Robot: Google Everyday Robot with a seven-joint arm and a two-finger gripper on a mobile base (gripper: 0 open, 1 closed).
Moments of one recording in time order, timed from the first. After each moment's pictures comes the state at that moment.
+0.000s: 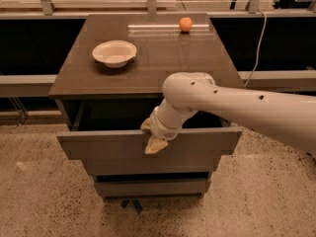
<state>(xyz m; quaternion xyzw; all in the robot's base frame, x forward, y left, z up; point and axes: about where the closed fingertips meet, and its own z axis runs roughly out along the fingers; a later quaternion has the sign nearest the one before) 0.540 0.015 0.660 -0.77 0.60 0.10 0.18</state>
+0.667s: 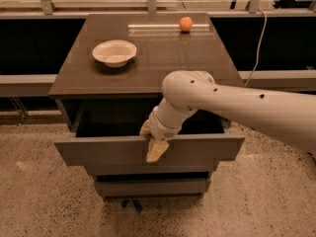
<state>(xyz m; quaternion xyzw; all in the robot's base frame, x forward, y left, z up) 0.540 0.015 0.671 -0.77 0.60 0.10 0.18</state>
